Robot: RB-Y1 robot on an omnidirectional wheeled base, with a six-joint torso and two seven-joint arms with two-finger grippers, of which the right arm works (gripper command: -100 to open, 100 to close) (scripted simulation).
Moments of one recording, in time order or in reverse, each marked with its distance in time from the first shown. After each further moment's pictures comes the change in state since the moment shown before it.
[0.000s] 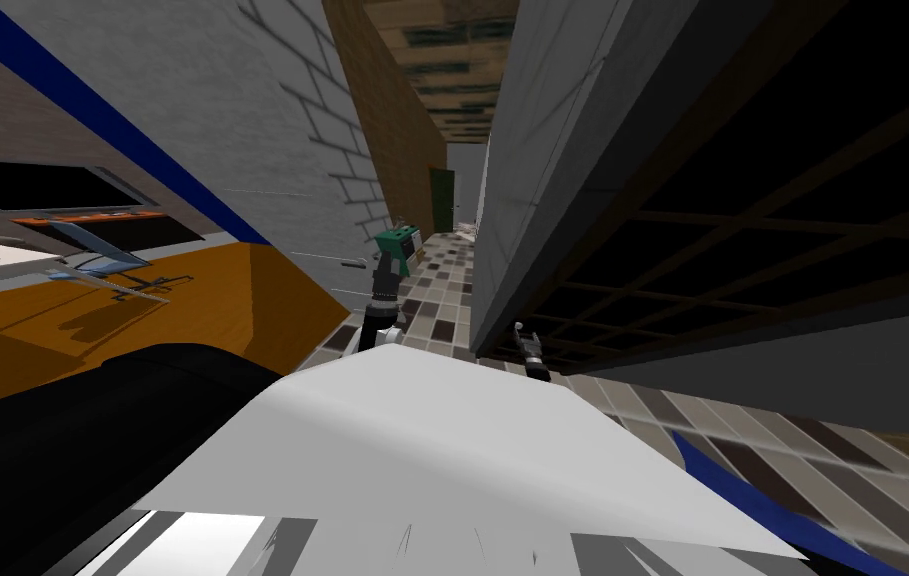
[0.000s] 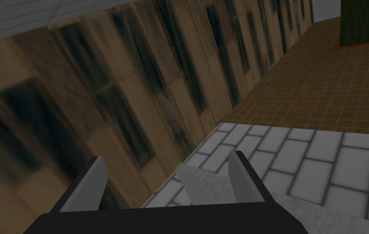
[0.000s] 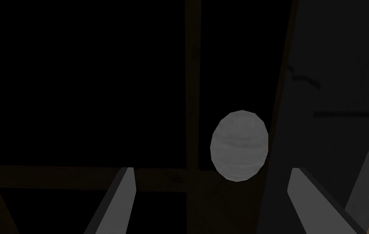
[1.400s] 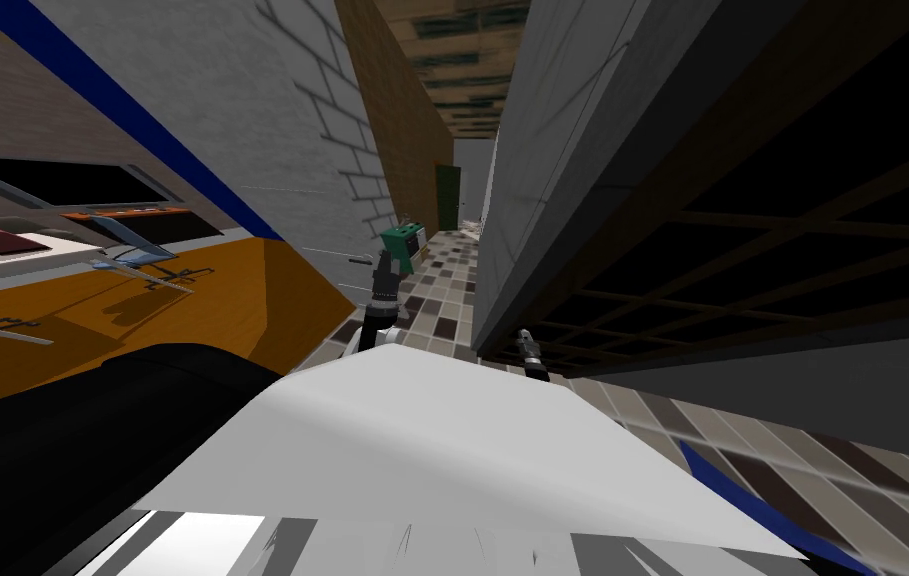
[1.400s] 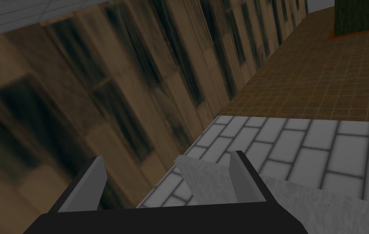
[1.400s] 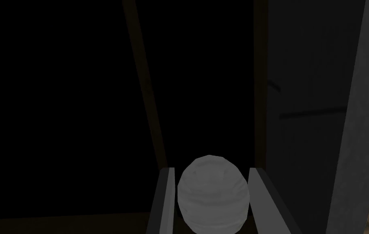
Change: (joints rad) arm 0.019 0.008 0.024 -0.028 -0.028 0.023 -0.112
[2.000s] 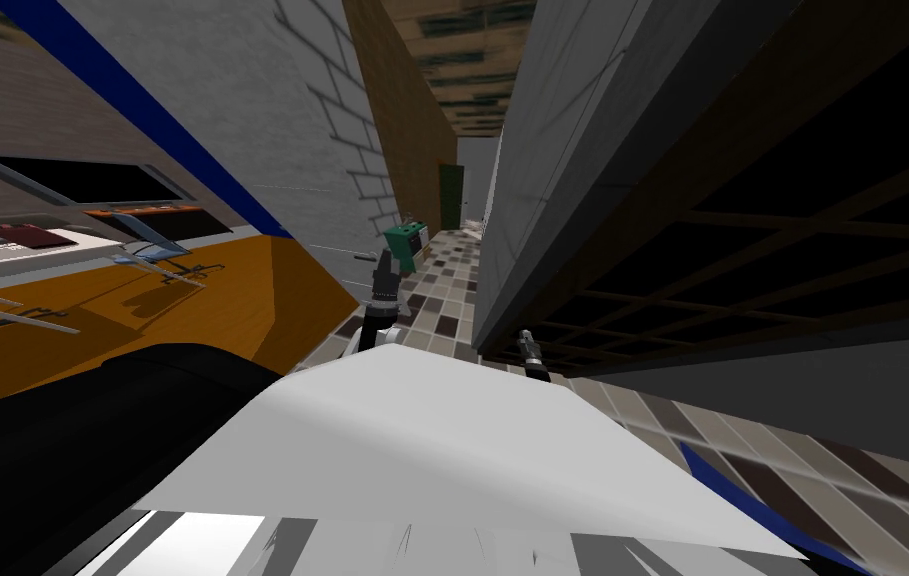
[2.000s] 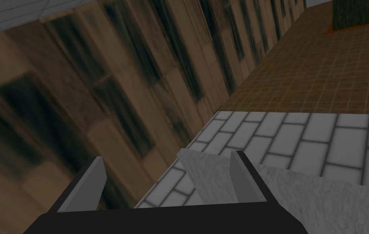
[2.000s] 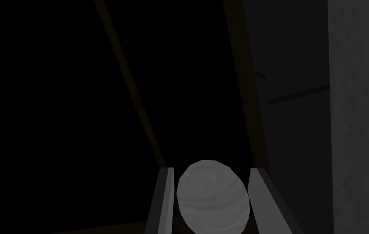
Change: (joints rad) arm -0.014 -0.011 0.014 0.040 -0.038 -0.016 -0.130
